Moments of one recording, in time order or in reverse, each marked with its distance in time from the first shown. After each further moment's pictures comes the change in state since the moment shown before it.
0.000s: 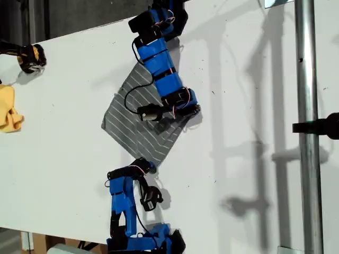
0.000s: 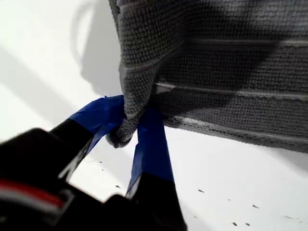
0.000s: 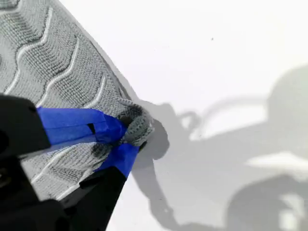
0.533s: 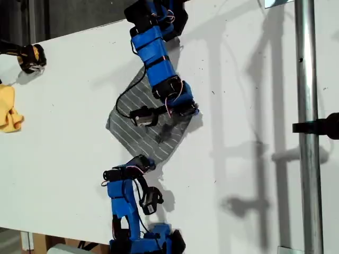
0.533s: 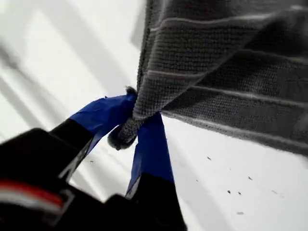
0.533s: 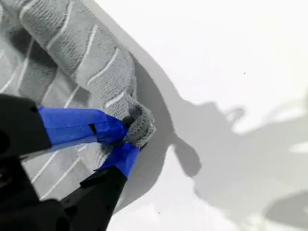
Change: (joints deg) arm 0 7.3 4.0 -13.5 11.4 -3.3; arm 1 -1.1 9.4 -8.7 4.3 -12.7
